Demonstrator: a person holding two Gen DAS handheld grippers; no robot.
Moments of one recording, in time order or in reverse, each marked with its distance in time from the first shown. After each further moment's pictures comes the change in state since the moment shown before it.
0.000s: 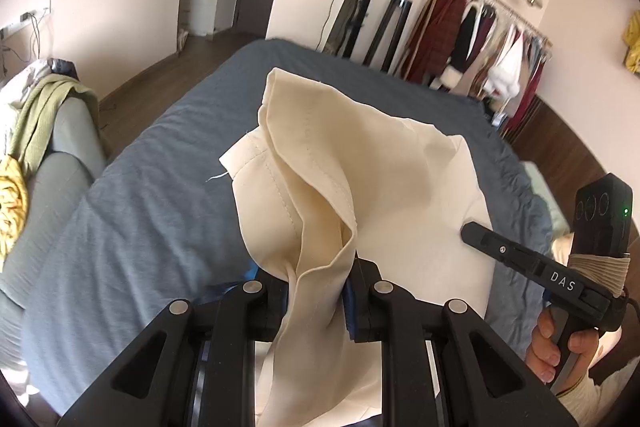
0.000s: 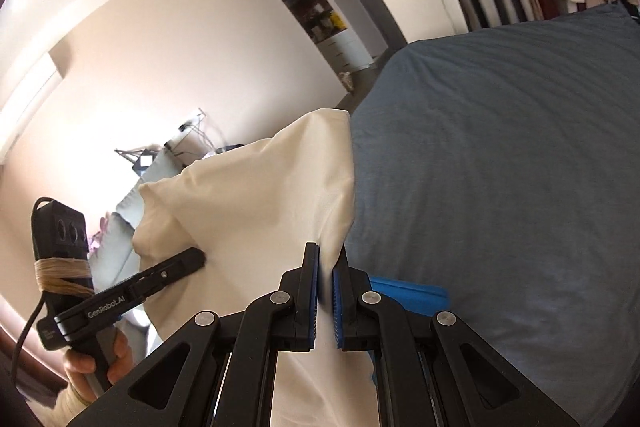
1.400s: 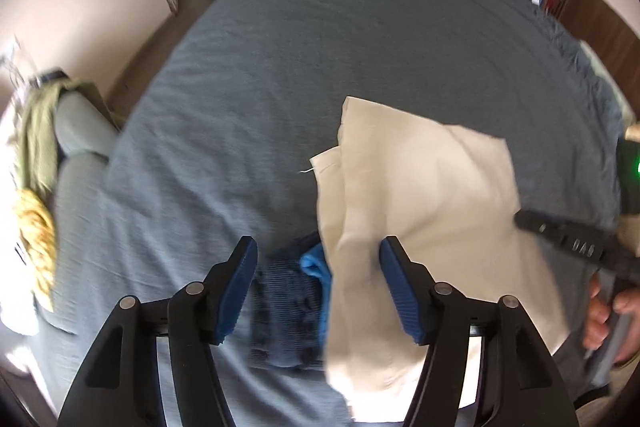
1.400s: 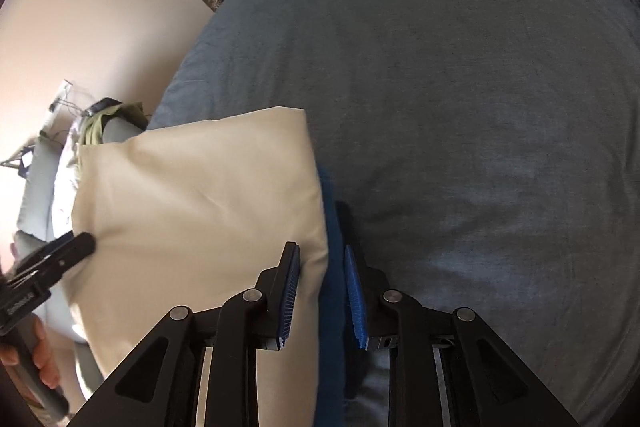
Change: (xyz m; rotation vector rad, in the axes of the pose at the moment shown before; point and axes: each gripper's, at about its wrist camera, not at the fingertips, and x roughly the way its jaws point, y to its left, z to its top) left arm 0.136 0.038 -0.041 0.271 0.299 0.232; right arm 0.108 -0.125 -0.099 0.257 0.302 -0.389
